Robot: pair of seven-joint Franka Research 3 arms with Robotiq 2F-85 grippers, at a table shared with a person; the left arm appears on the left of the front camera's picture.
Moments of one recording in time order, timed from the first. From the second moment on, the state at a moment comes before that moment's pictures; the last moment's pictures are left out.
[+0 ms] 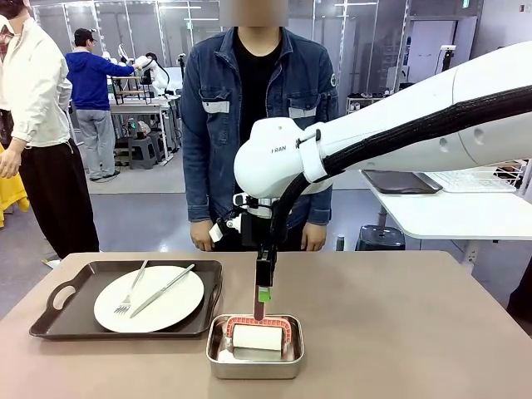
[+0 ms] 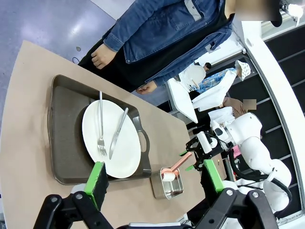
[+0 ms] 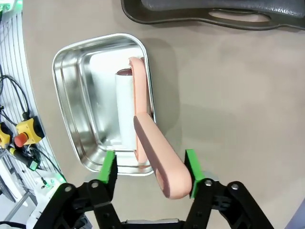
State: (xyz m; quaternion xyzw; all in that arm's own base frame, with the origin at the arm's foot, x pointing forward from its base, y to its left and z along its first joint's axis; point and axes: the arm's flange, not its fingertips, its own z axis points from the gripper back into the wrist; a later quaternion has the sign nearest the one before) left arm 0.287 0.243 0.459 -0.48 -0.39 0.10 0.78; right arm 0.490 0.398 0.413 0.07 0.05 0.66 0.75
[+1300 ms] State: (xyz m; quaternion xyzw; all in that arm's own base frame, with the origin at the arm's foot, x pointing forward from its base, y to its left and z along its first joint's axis) left arm 0.287 0.243 0.459 -0.48 -0.39 0.10 0.78; right arm 0.484 0.397 0.426 0.06 0.03 0.66 0.75
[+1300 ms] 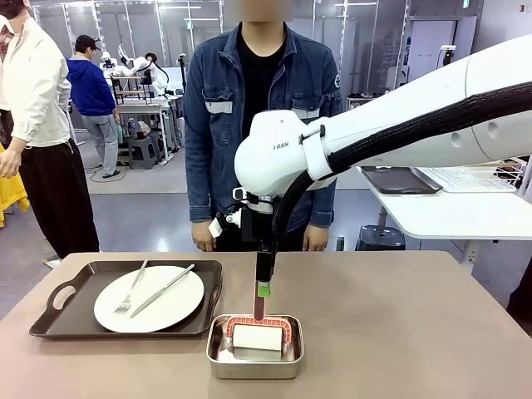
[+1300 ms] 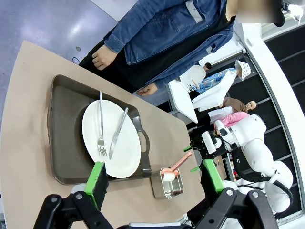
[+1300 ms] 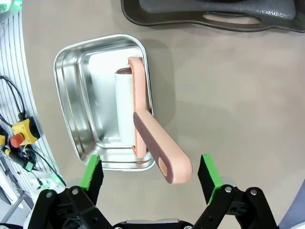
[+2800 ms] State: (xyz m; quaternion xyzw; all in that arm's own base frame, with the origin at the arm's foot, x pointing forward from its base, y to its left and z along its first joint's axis) left arm 0.287 0.243 0.459 -0.48 -0.40 0.10 0.78; right arm 0.390 0.142 0.538 0.49 -0.13 0.44 0.74
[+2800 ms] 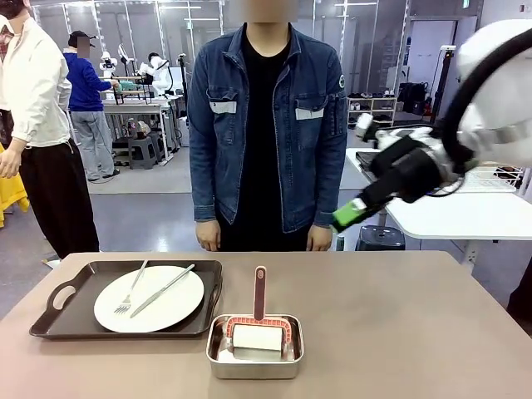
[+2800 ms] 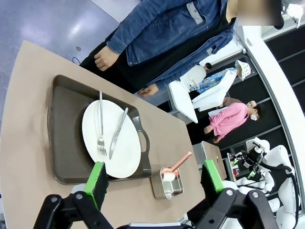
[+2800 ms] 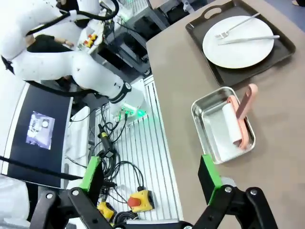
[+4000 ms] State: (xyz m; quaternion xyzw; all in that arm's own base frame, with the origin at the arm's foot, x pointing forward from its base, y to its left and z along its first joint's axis) left arm 0.287 0.243 0.459 -0.48 -0.39 0.10 0.78; right arm 0.346 -0.261 0.492 0.59 -0.23 0.20 0.75
